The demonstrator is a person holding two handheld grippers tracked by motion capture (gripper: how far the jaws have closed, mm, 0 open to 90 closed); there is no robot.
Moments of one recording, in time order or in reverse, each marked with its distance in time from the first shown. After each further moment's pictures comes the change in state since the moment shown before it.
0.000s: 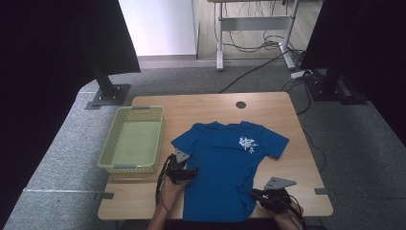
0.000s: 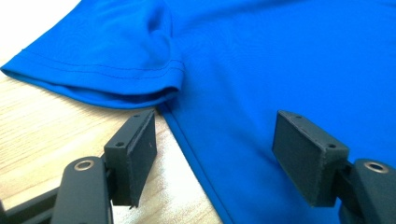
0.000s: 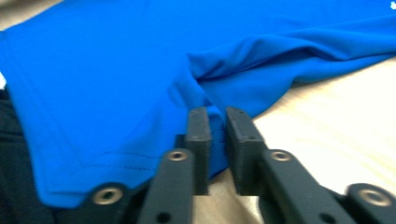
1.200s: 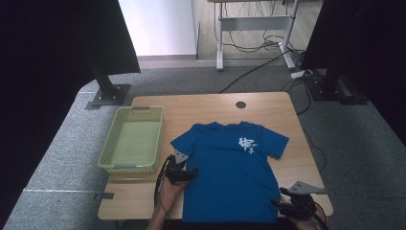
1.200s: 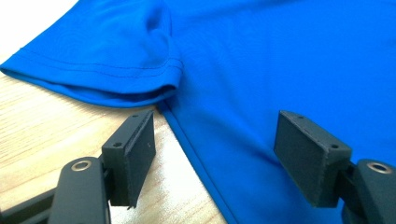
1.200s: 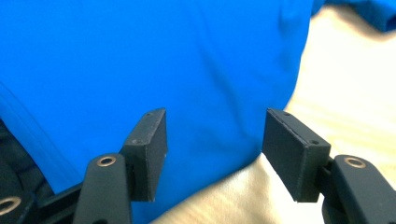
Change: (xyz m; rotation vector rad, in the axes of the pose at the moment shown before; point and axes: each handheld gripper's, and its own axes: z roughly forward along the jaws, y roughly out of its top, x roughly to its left) left arm 0.001 -0.003 -0.003 0.003 -0.005 0.004; right arm -0.022 -0.025 -0.054 0.002 -0.163 0.051
